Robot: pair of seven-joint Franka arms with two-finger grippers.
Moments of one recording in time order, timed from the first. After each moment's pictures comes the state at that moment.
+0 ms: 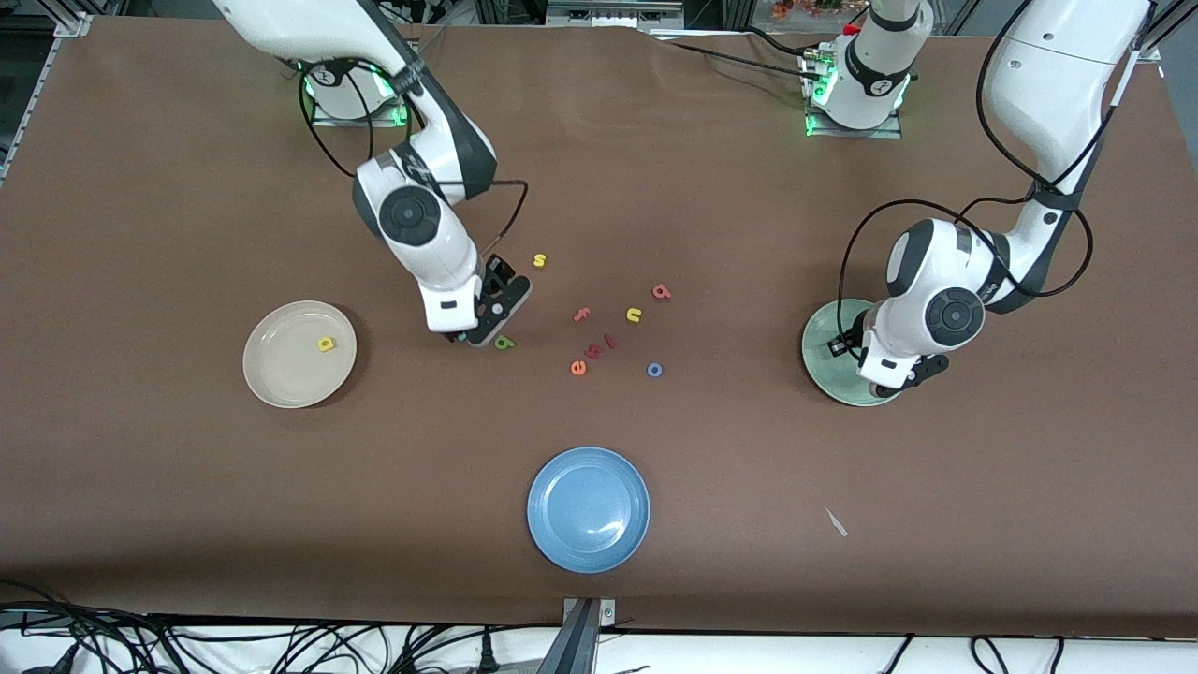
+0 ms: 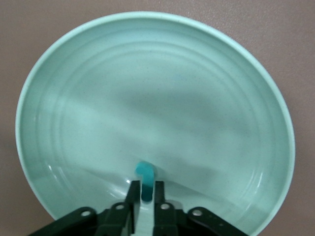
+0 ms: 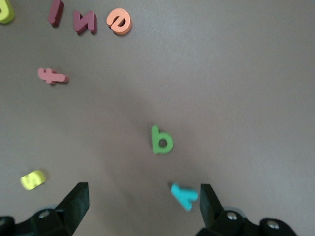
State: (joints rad) left arm 0.12 0.52 -0.26 -2.01 0.13 2.25 -0.69; right arm 0.39 0.50 0.17 -1.89 -0.04 2.39 -0.38
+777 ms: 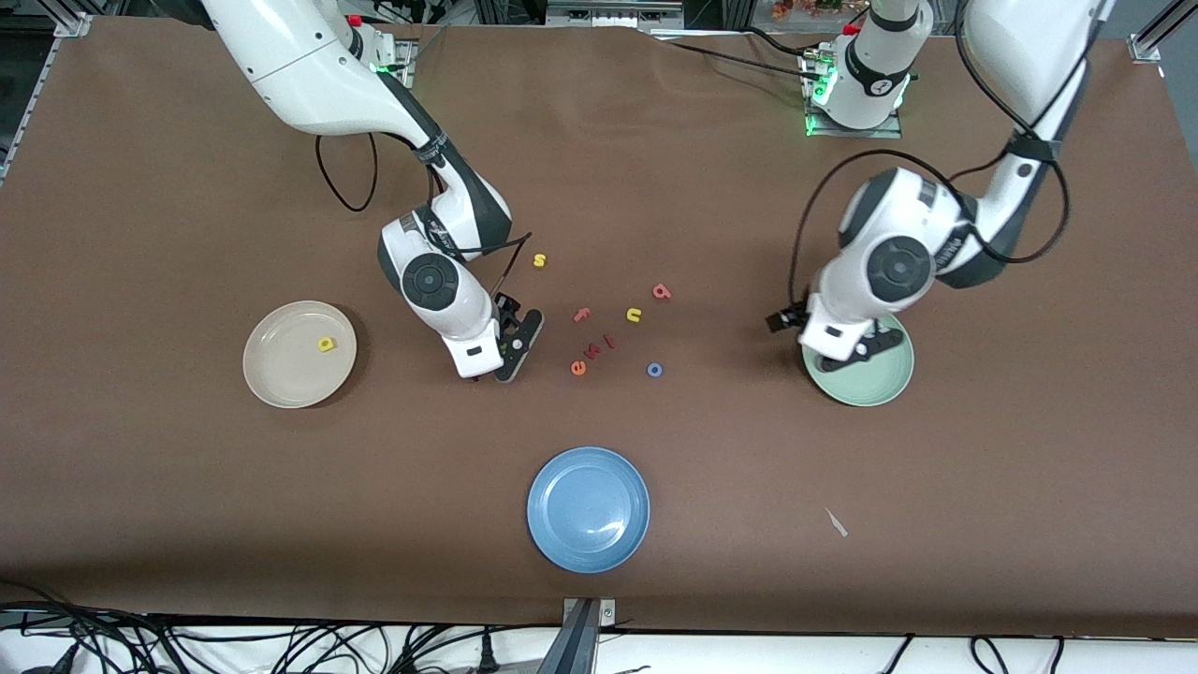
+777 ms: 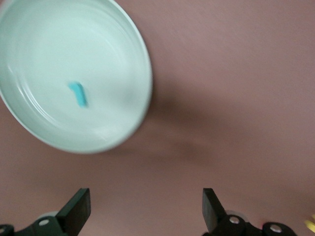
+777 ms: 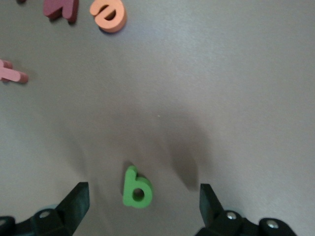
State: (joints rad) left arm 0.11 0.40 -0.53 -1.94 0.11 2.07 -0.91; right arm 0.39 0.69 0.16 -1.74 -0.04 2.41 -0.56
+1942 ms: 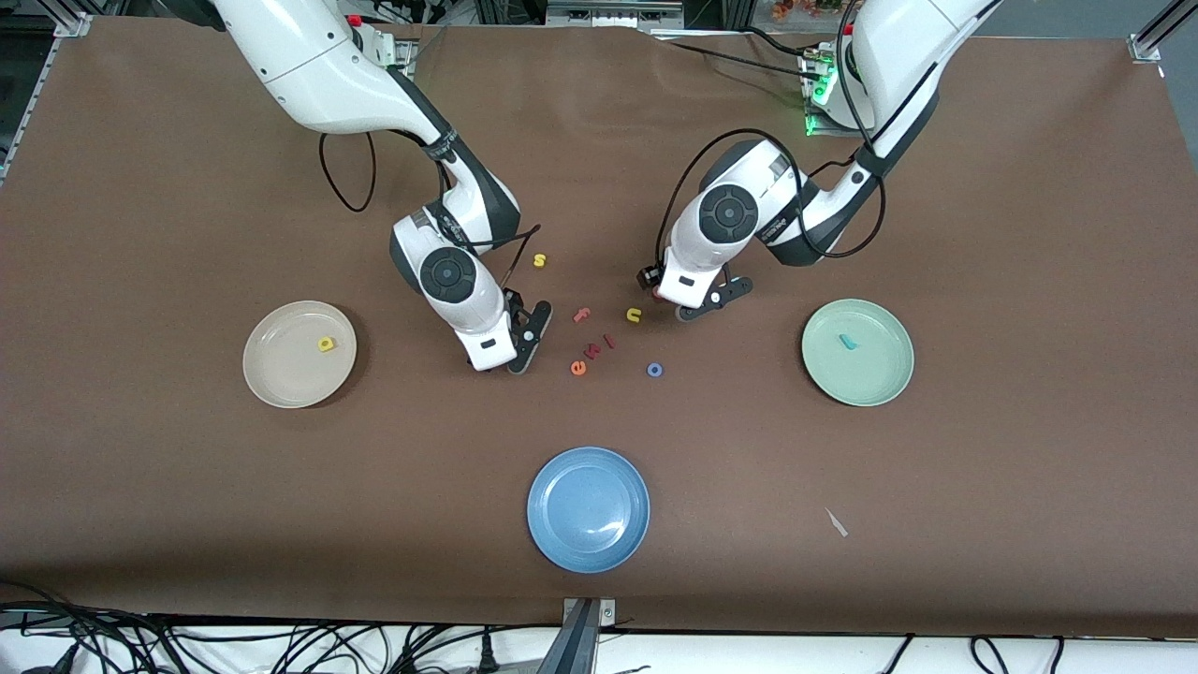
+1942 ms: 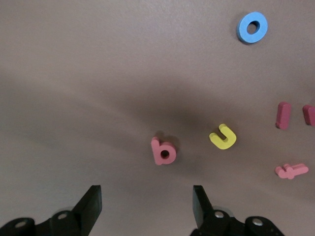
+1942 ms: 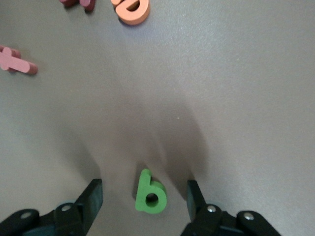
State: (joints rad) left arm -0.09 0.56 -0.62 -1.95 0.09 2.30 -1.20; right arm 0.41 0.70 0.16 -1.76 -0.08 2.41 -0.56
